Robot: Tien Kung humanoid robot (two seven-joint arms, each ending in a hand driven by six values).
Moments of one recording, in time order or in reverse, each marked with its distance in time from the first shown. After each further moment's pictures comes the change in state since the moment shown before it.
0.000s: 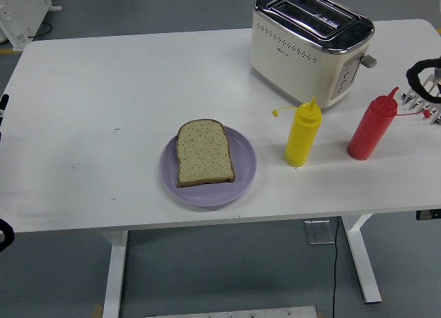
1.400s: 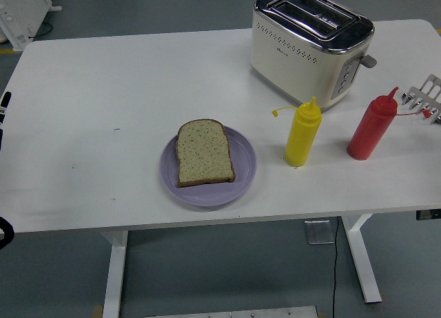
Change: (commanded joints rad) left arm -0.008 0.009 0.016 0.001 -0.005 0.001 0.007; right arm -0.547 0.055 0.409 0.022 -0.036 0.348 -0.163
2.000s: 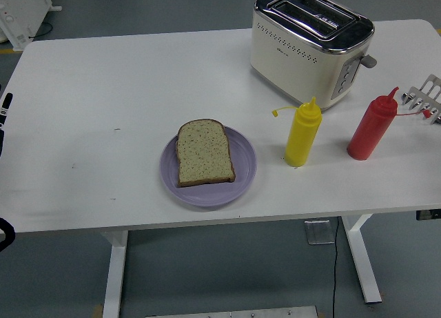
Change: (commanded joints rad) left arm 0.006 -0.002 -0.003 -0.009 0.001 0.002 -0.001; right arm 0.010 0.008 0.005 -0.007 0.004 -0.013 -0.002
